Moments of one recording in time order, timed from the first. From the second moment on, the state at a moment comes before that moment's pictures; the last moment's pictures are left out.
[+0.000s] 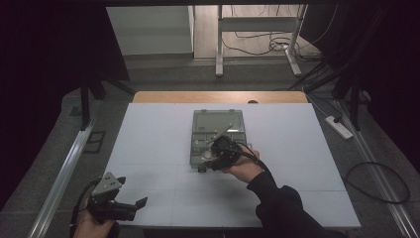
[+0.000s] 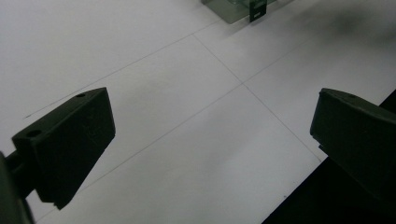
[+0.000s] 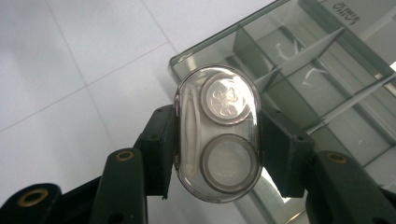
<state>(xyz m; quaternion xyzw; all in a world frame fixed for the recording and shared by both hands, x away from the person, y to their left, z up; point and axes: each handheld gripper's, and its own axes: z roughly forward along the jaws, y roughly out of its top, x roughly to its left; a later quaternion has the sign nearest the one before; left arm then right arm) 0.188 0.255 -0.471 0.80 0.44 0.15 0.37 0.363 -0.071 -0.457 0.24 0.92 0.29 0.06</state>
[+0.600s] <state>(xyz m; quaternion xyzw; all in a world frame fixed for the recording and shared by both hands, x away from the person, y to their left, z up) 0.188 0.256 -0.471 0.80 0.44 0.15 0.37 0.388 -0.058 -0.457 0.27 0.91 0.30 0.08</state>
